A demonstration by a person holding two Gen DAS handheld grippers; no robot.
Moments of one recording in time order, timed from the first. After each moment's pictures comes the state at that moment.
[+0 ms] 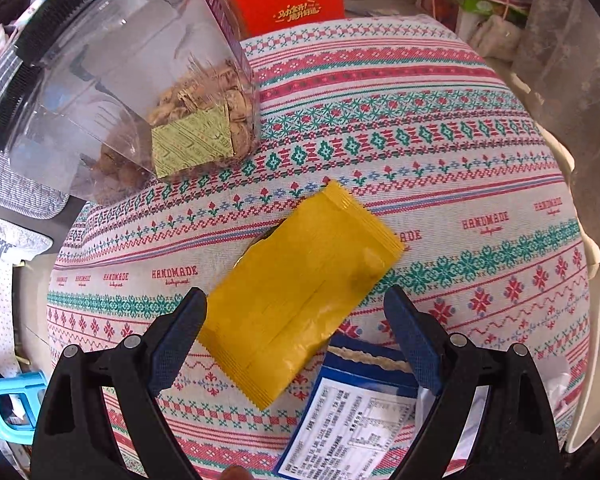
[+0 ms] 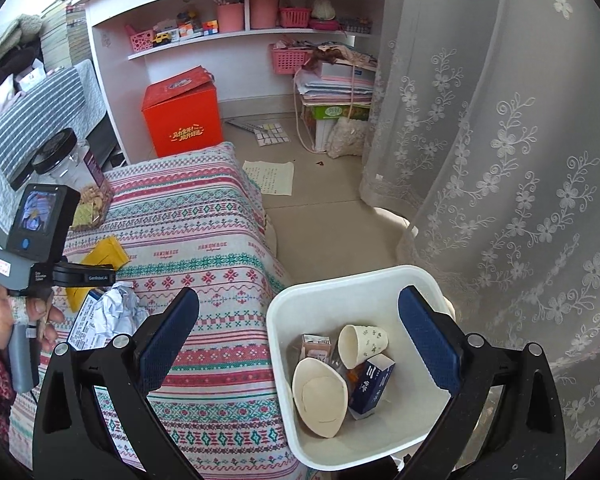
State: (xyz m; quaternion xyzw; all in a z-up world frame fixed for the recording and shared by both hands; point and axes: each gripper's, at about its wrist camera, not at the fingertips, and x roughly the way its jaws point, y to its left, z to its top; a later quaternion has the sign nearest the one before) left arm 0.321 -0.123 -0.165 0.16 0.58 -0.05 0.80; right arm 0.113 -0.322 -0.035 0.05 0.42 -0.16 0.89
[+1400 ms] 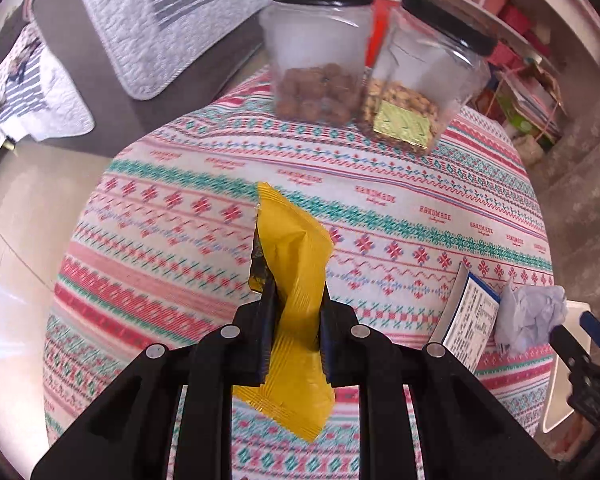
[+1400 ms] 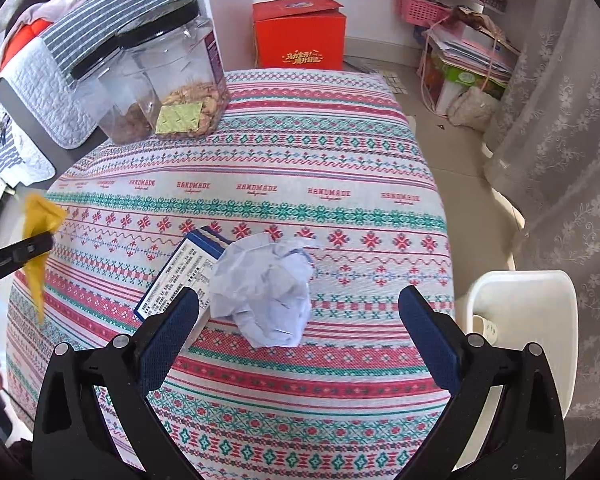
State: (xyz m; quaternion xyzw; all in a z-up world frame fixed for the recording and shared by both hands) left arm 0.207 0.097 -0.098 -0.06 0.54 0.00 0.84; right arm 0.197 -0.181 -0.114 0.02 0.52 -0.02 0.86
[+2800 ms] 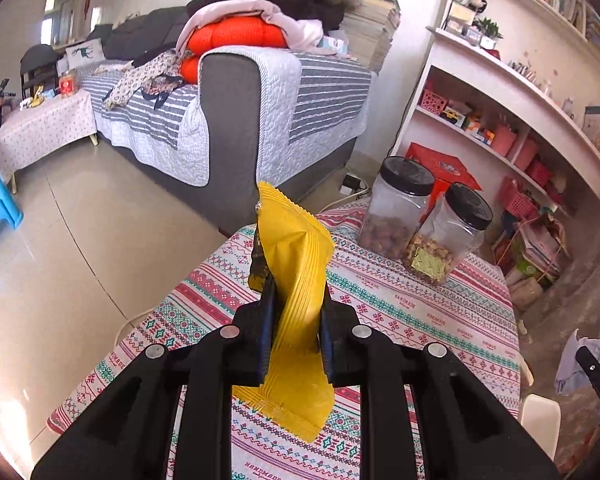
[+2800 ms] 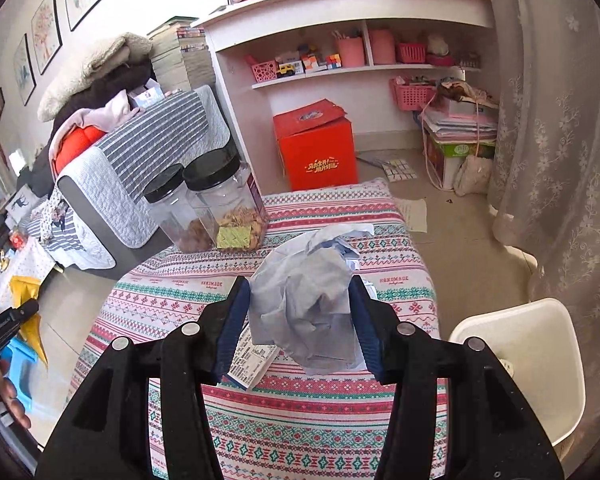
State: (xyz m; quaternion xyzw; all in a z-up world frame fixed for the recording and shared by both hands) left arm 0.099 0.144 -0.003 -0.15 0.33 0.12 0.92; right arm 0.120 -0.224 -0.005 0.10 0.33 0.02 0.94
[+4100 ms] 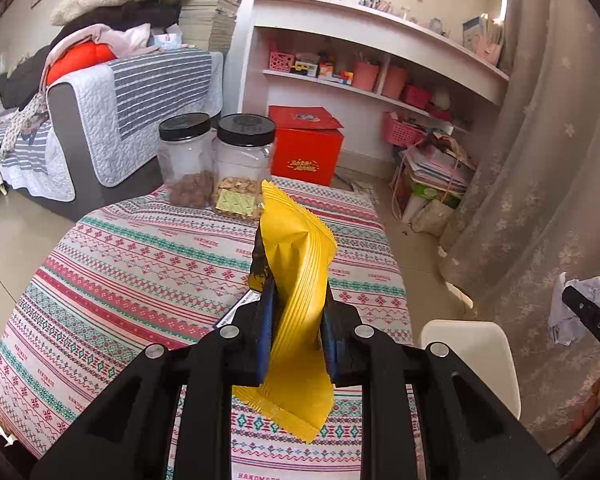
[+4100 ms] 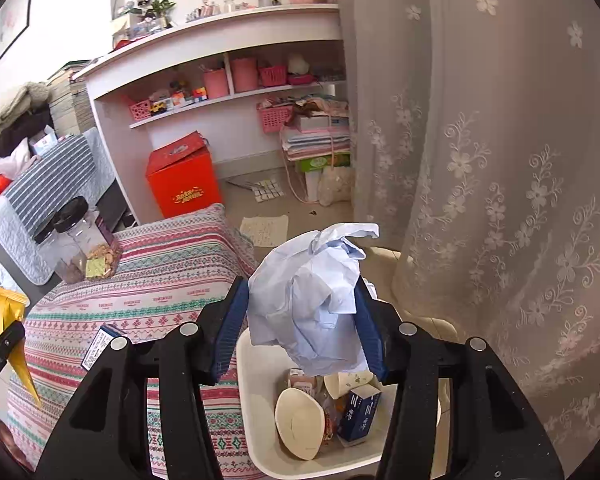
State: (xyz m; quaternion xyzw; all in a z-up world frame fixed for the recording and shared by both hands) left arm 0.086 -0.099 -0.014 -0.07 0.34 -0.05 0.93; right arm 0.047 -0.399 -0.010 0.11 0.32 -0.17 0.93
